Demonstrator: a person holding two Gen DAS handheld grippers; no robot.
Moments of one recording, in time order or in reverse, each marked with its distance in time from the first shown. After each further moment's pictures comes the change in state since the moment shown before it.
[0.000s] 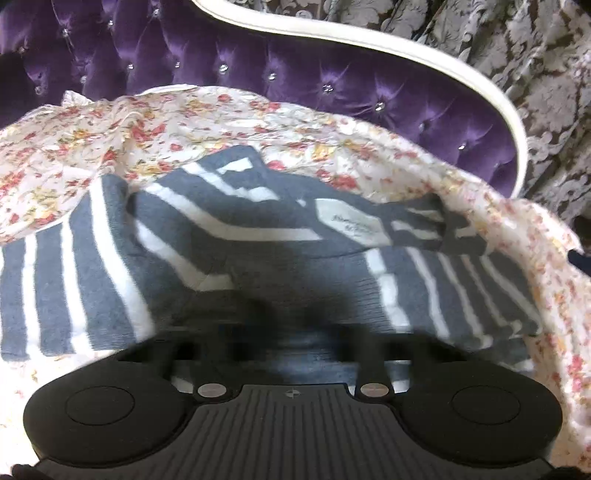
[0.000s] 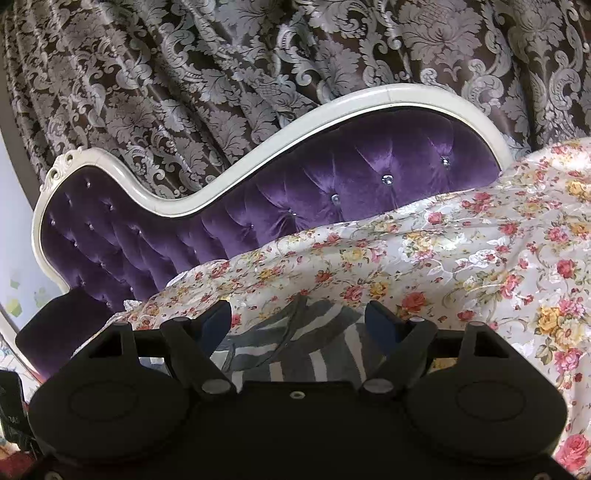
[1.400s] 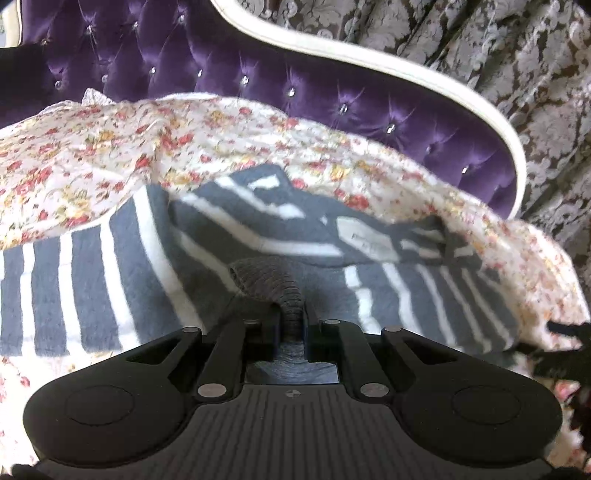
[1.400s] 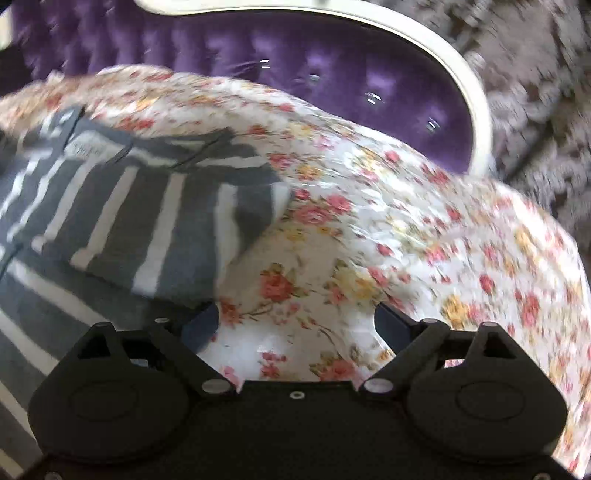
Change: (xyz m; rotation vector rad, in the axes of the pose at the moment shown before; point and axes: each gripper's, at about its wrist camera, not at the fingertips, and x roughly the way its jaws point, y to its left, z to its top) left arm -0.026 0.023 0.003 -0.037 -0.020 0.024; right arm 0.029 0.012 -0.048 -0.568 0.372 -0.401
